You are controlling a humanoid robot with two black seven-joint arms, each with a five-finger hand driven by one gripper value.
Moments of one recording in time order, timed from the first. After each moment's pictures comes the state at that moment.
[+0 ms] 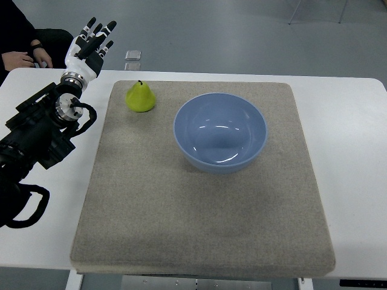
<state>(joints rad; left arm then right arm) -1.06 0.09 -0.58 -0.14 -0.21 -0.23 -0.32 0.05 0.00 -0.09 0.17 -0.04 -0.09 0.01</state>
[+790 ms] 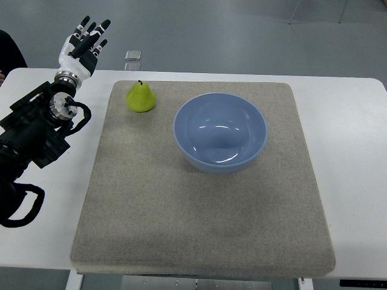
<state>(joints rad) -1.06 0.11 -0.58 -0.14 -0.21 -0.23 -0.32 0.05 0.00 -0.09 0.17 -0.04 -0.09 0.01</state>
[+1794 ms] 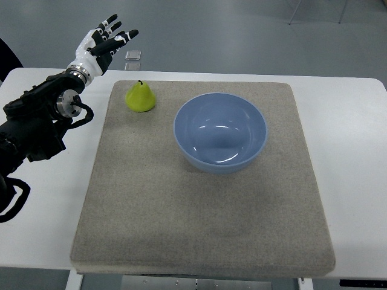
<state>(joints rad) -1.12 0.16 -0.24 -0.23 -0.17 -0.24 -0.32 0.05 0.00 -0.09 0.17 -0.04 -0.09 0.01</state>
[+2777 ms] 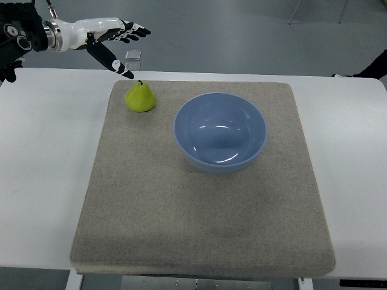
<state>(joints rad) -1.40 0.57 0.01 -0.73 0.90 -0.40 -0.31 0.05 0.00 -0.09 0.17 -0.04 -0.09 0.01</state>
